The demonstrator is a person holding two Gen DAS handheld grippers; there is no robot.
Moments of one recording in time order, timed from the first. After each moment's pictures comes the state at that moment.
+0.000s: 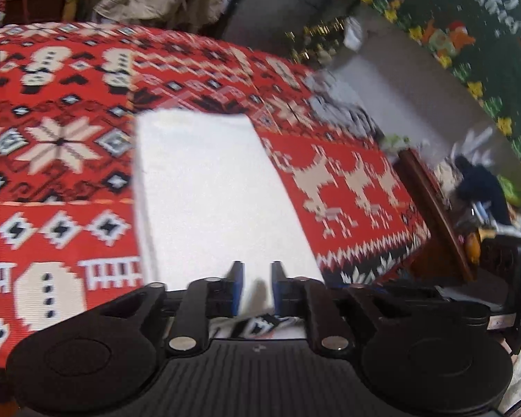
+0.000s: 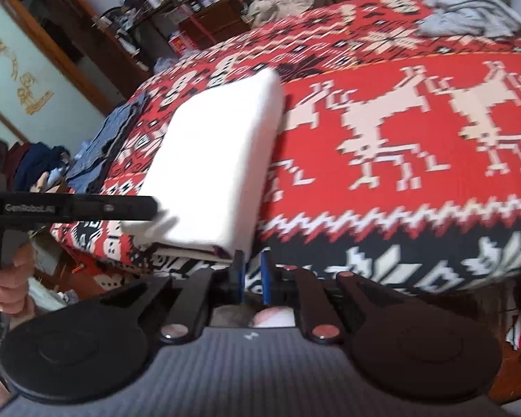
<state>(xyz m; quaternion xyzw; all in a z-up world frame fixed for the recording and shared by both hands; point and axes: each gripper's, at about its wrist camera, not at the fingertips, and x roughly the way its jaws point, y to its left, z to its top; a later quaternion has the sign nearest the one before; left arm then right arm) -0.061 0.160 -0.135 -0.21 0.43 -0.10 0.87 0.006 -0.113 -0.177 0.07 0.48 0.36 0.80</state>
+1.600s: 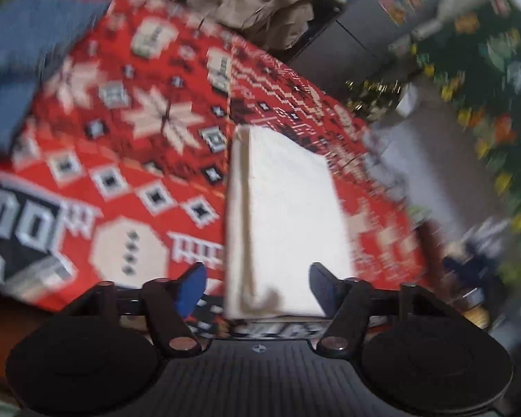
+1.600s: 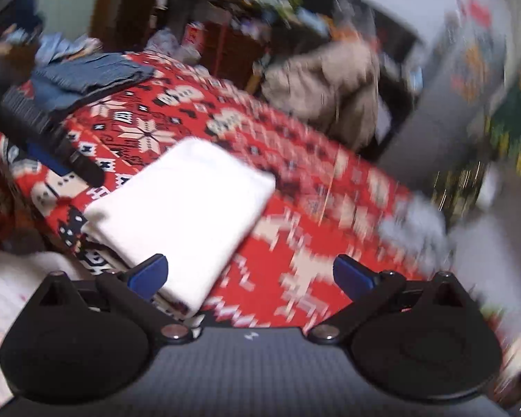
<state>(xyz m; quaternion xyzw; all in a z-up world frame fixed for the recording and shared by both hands) -0.098 0.229 -0.150 -0.37 0.41 -0.03 0.83 -0.072 -0.027 -0.104 -0.33 0.24 0.31 0.86</state>
